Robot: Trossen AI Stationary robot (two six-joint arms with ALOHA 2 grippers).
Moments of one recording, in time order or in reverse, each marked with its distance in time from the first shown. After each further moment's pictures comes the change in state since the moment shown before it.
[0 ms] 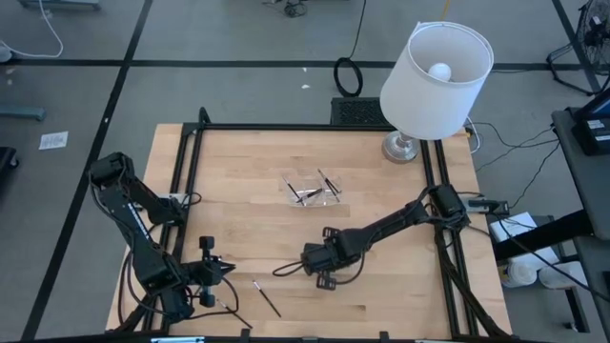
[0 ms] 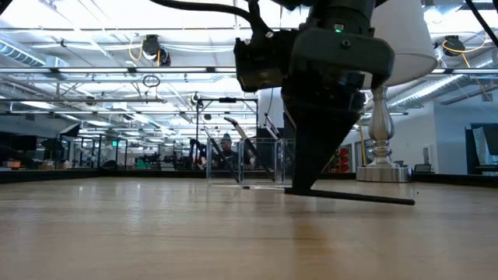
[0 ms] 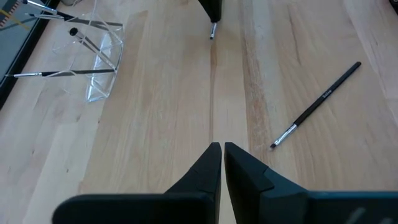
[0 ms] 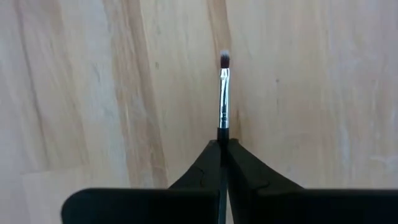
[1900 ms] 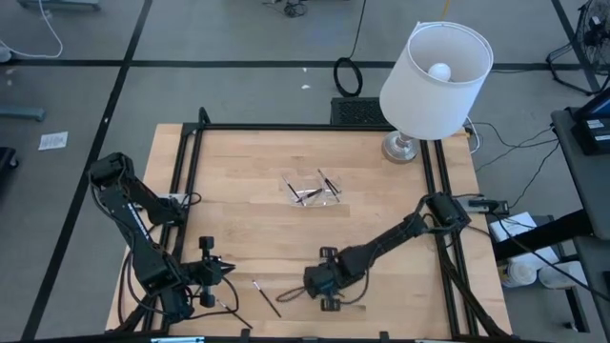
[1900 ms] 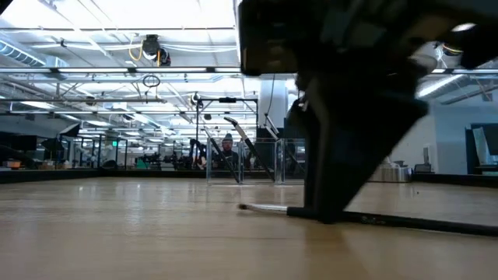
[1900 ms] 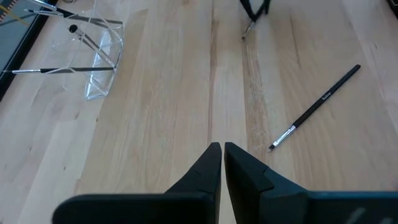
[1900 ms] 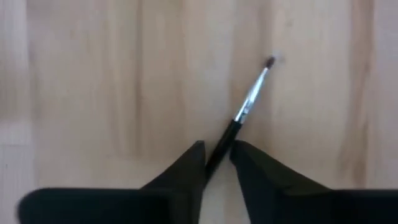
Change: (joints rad) left arm 0.000 0.000 0.000 0.003 0.002 -0.018; right arm 0.077 0.080 -0.039 0.046 0.059 -0.085
